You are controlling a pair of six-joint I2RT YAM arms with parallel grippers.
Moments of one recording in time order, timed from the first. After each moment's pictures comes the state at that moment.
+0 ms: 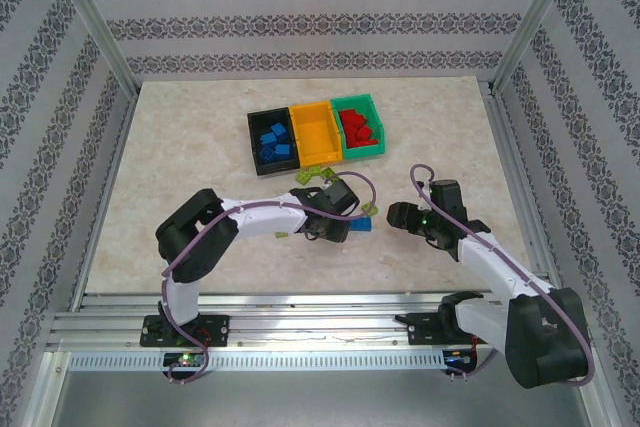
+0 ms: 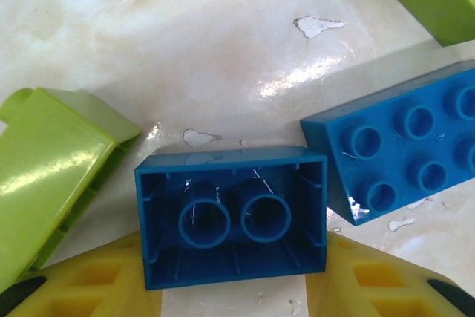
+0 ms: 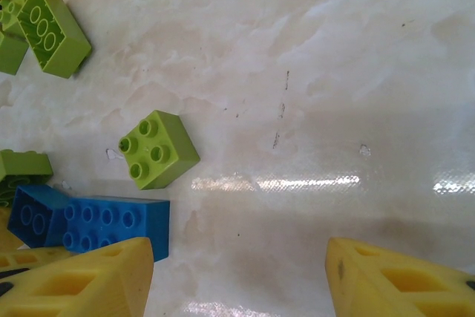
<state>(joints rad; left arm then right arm) -0.90 1.92 1.22 -0.48 -0.07 -0.60 0.16 1.08 0.44 -0.25 -0.29 0.44</state>
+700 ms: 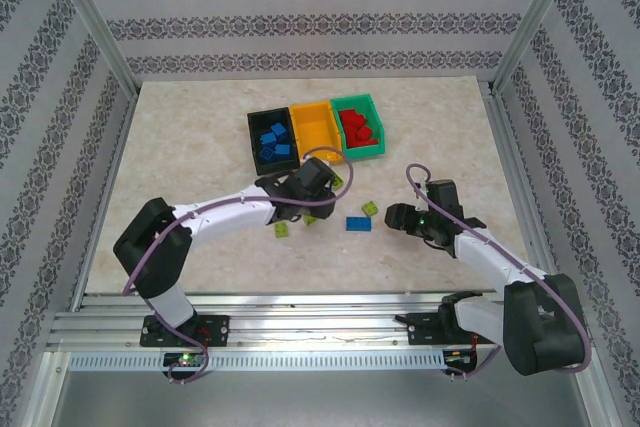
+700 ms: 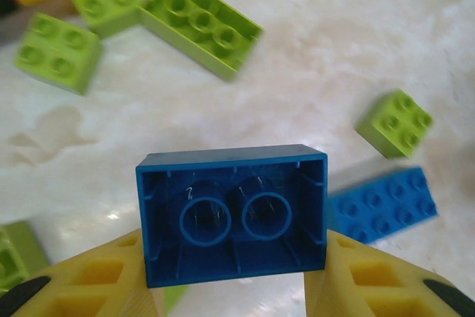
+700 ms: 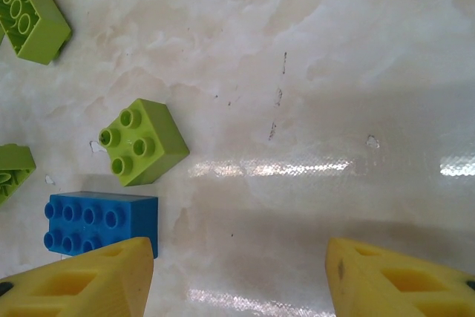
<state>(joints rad) -0.78 1.69 1.15 -0.42 -0.13 -0.52 0.17 1.14 0.44 -0.22 -0.30 0.45</state>
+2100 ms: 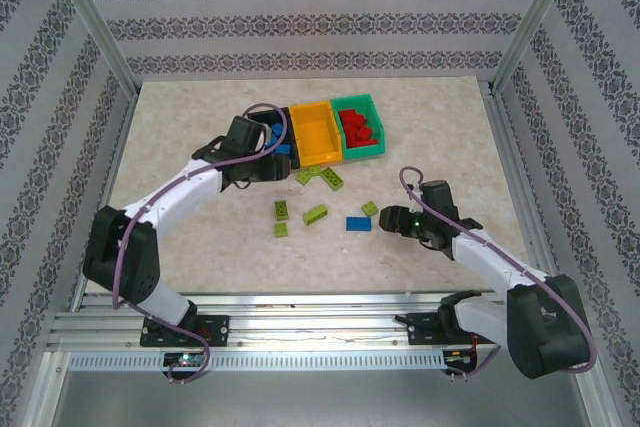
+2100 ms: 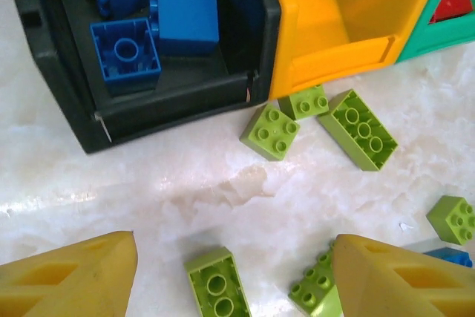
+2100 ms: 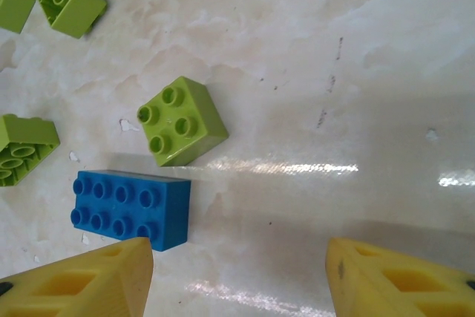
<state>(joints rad) -0.38 1.53 1.12 -0.50 0.11 -0.44 0.23 1.13 0.44 -0.22 -0.30 0.44</state>
